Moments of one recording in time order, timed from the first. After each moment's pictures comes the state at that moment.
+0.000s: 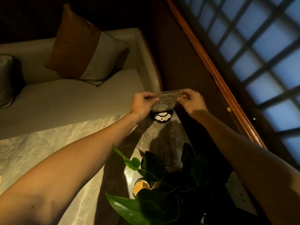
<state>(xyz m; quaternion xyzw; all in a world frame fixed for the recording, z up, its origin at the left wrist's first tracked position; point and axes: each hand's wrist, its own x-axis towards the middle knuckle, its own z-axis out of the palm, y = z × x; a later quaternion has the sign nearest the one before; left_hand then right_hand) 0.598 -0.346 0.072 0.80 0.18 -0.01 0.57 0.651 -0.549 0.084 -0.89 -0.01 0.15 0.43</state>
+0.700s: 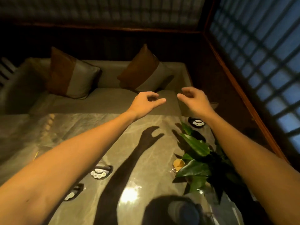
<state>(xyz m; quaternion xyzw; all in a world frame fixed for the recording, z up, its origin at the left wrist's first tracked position) 0.364 -0.199 0.242 0.83 0.15 0.04 0.53 0.469 -0.400 0.251 -0.88 -0.20 0.08 0.43</state>
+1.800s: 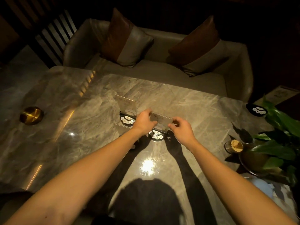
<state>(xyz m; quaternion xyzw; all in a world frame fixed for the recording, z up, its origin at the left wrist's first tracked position) 0.075 -0.064 0.104 0.81 0.36 0.00 0.46 0.170 -0.222 0.095 -0.85 -0.20 0.27 0.41</state>
